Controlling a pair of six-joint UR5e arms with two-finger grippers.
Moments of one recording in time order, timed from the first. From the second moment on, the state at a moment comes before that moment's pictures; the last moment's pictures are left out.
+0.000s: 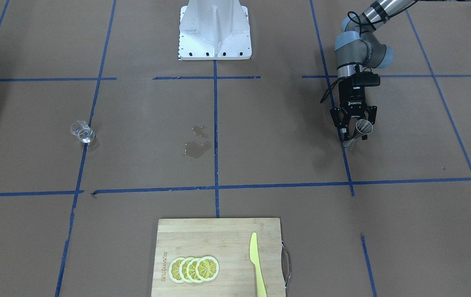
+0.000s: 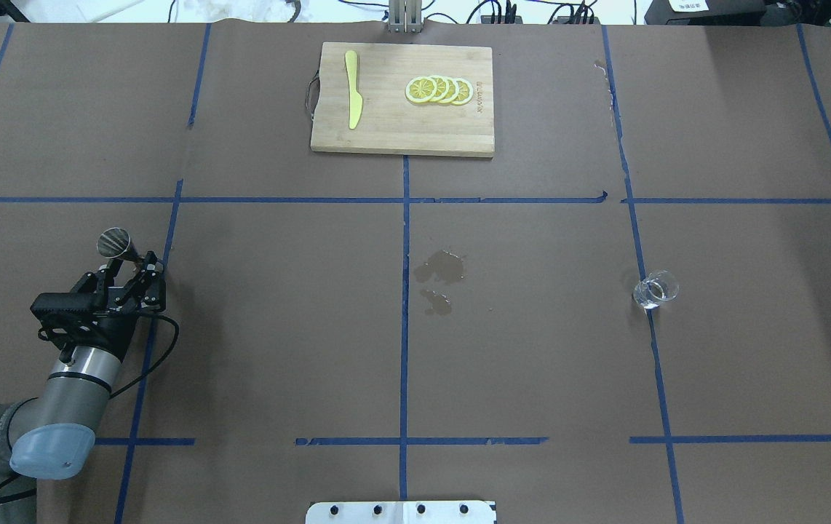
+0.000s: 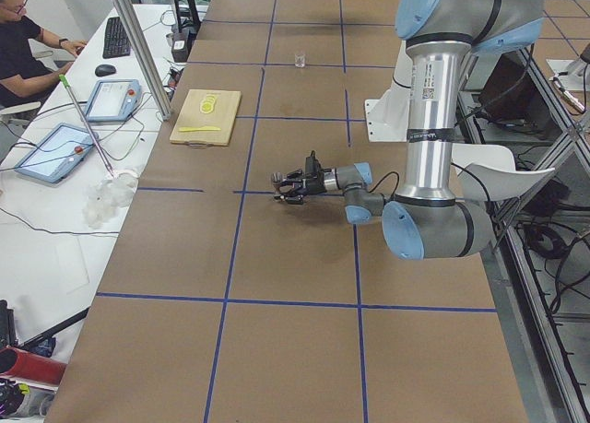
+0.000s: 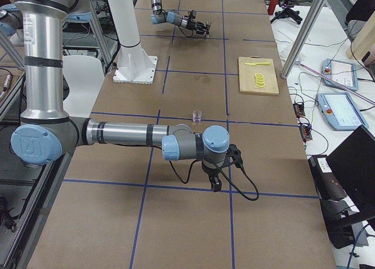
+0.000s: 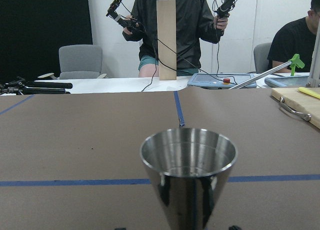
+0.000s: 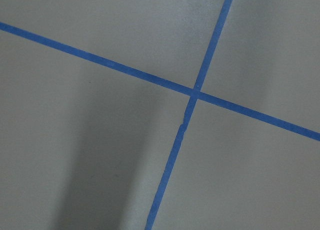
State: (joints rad) left arm -0.23 -1.59 -1.51 -2.67 -0.50 -1.26; right arm 1.51 -1.62 1.60 -1.44 2.35 -0.21
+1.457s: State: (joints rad) left arm -0.24 -1.62 -1.52 -3.05 -0.51 -0.85; right arm 1.51 -1.62 1.61 -1.44 2.35 -0.21
